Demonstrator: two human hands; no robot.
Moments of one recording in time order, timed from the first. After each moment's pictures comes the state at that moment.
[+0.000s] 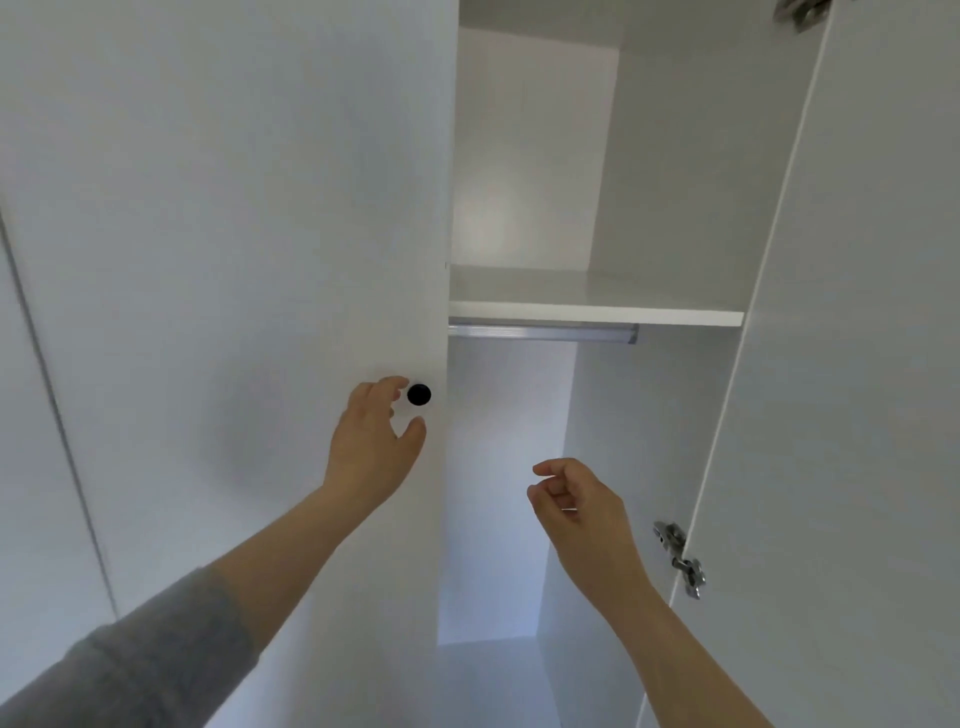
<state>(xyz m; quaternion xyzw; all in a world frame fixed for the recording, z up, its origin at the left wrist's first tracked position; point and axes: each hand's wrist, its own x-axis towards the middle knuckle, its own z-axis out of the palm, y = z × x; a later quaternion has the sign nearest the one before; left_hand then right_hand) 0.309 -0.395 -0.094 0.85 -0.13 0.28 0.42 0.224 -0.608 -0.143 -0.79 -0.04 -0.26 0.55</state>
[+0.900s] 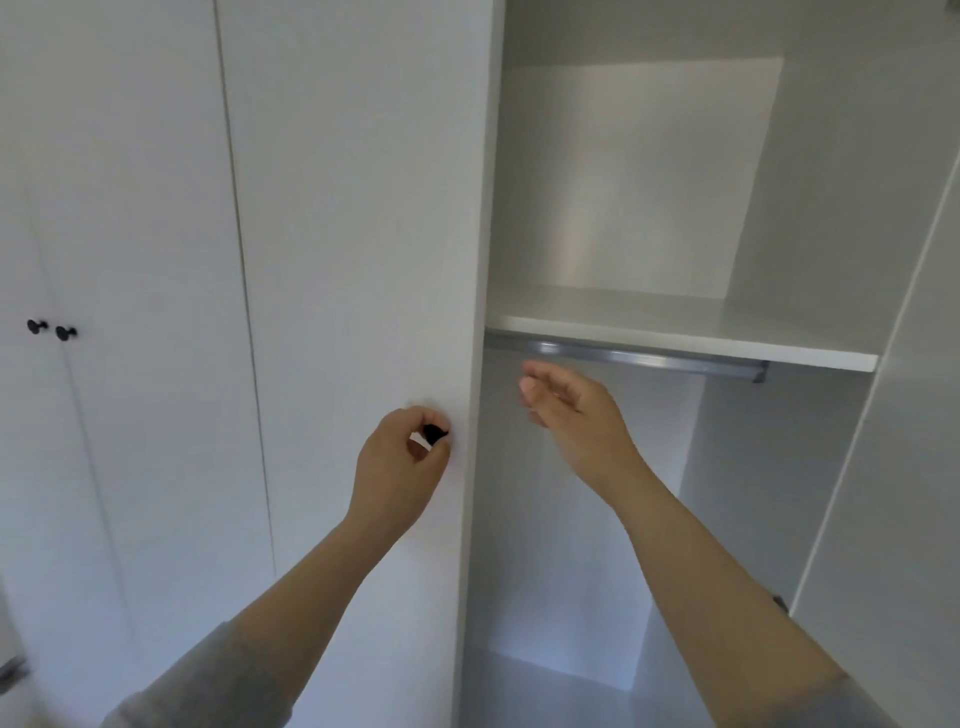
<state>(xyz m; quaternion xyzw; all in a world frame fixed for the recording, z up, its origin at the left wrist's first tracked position) 0.214 -0.407 -0.091 0.82 0.00 0.35 0.46 0.254 -0.596 -0.037 -0.74 -0.26 -0.14 0.60</state>
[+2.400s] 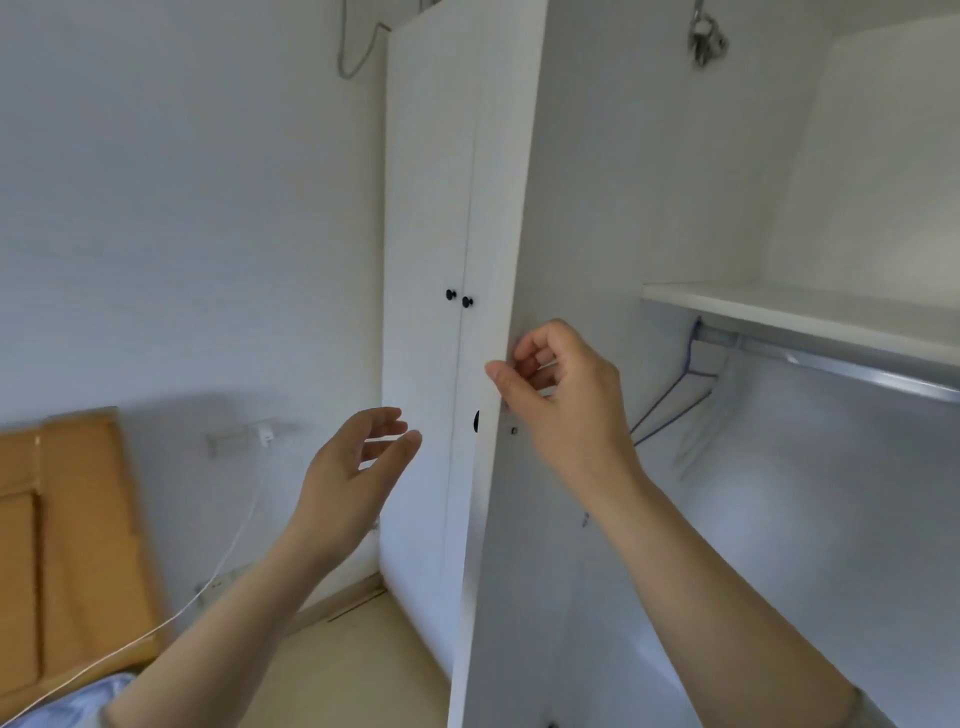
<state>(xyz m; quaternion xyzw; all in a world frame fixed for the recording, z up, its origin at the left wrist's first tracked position) -0.049 -0.167 -0.111 0.75 0.27 0.44 0.42 0.106 -0.291 -0.034 -0.61 -0.53 -0.14 0.57</state>
